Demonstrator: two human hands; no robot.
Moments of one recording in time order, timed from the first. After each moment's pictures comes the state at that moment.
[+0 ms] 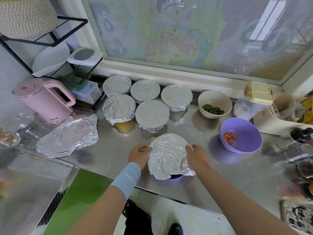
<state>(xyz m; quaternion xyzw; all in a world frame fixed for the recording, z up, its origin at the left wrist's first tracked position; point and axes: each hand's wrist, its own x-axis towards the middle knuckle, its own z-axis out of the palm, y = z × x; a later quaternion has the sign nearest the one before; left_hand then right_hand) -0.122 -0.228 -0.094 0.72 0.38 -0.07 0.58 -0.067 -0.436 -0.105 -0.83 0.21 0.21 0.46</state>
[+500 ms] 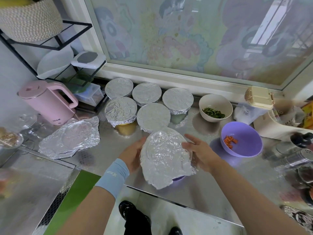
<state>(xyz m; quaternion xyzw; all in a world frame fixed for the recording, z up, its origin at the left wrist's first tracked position) -0.118 -0.204 -0.050 0.42 0.29 -0.18 0.84 -0.045 -0.450 -0.062 -0.60 0.12 0.34 0.71</state>
